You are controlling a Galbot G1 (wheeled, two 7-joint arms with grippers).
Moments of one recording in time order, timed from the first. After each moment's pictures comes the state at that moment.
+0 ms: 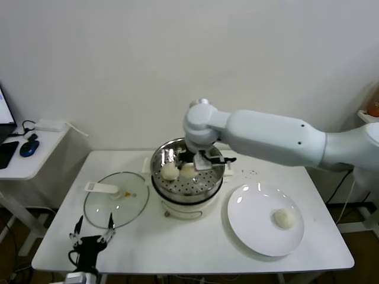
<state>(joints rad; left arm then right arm) 1.67 -1.55 -0.71 -1.96 0.01 -0.10 -0.05 0.50 1.19 -1.13 1.51 -0.46 0.50 -1.19</state>
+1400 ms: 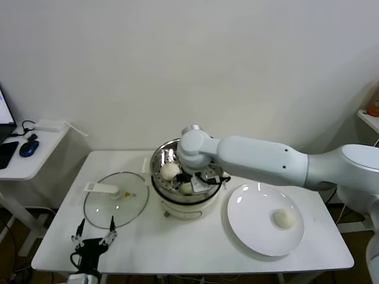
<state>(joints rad) 1.67 -1.55 -0.70 -1.94 0.01 -0.11 -0.05 0.37 1.20 -1.11 1.52 -0.56 0.53 -1.20</state>
